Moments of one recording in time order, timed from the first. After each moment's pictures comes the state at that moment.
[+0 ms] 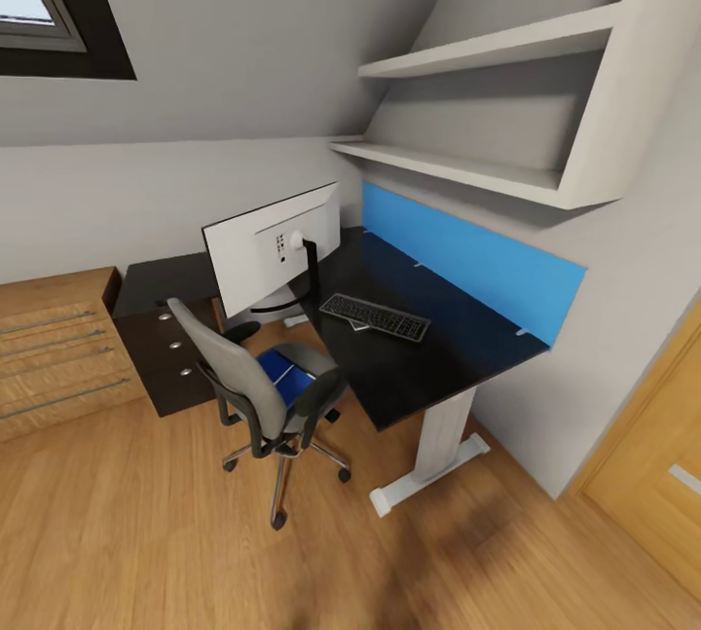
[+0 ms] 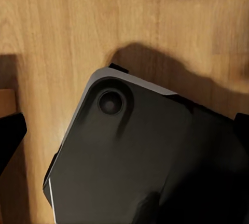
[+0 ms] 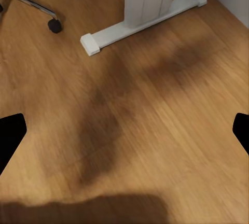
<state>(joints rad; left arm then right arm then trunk) -0.01 -0.06 0.10 -0.11 0.32 -0.39 0.01 -0.13 0.04 0.00 -0.15 0.00 -0.73 -0.08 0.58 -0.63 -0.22</state>
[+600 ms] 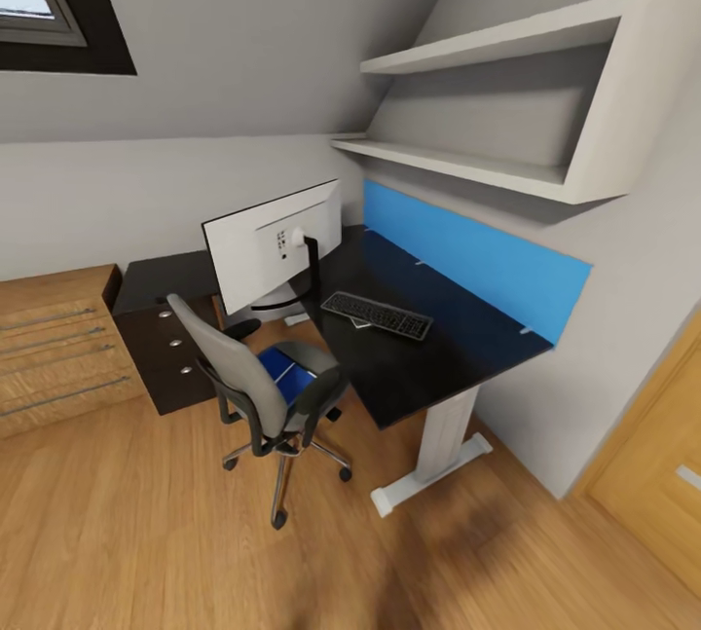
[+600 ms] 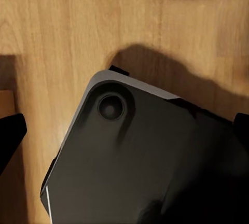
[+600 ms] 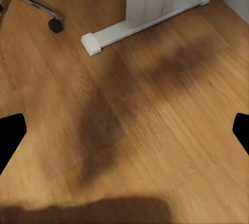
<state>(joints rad) -0.01 -0.05 0.10 -0.11 0.32 -0.39 0.02 -0.13 0.05 0.00 -0.15 0.00 -0.73 -0.09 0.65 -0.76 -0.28</state>
